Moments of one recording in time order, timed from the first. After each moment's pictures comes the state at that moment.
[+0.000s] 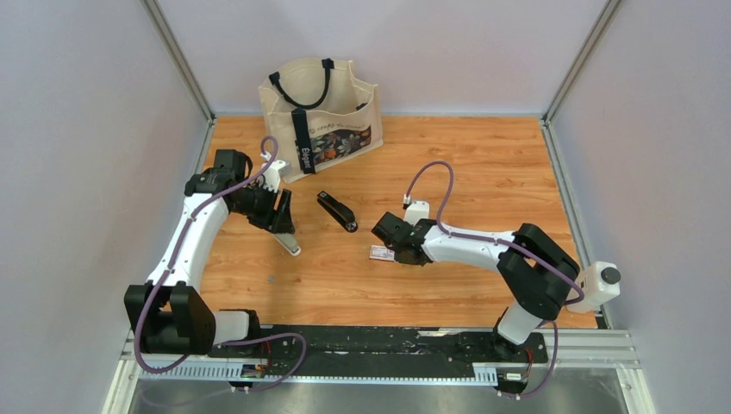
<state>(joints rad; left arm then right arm) -0.02 1.28 1.12 -1.03 0.57 0.35 0.93 1.66 0.96 -0.58 0.49 0.99</state>
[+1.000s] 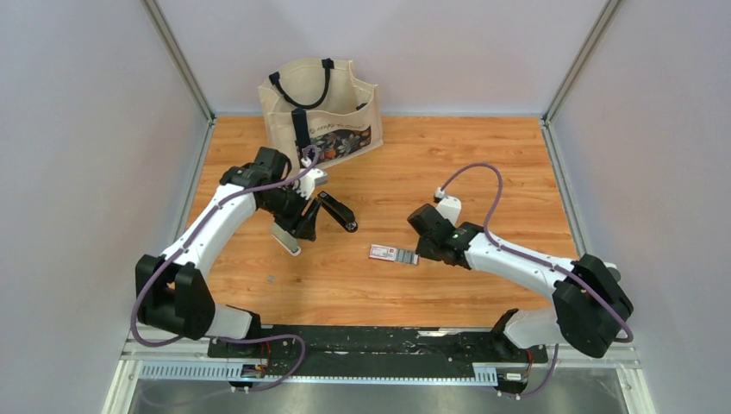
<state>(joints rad) -0.24 1.36 1.13 -1.00 0.51 0.37 0.82 1.36 0.81 -0.49 0.41 0.93</state>
